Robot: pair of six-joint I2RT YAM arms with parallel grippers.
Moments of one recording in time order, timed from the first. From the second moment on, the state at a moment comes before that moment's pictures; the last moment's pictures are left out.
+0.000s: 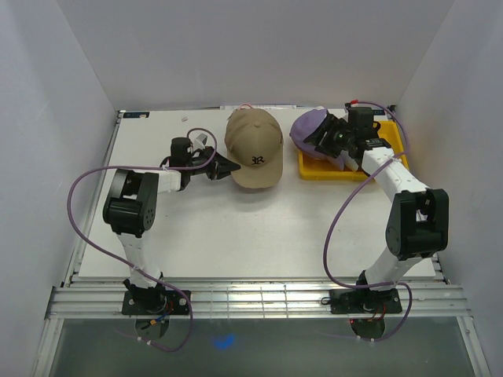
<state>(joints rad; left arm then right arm) -0.19 1.95 1.02 0.44 0.86 -1.18 0.14 1.66 1.28 -0.22 -0.37 0.65</state>
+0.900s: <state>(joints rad) -0.19 1.99 1.12 0.23 0.83 -1.05 0.19 1.66 1.29 -0.23 -0.38 0.62</state>
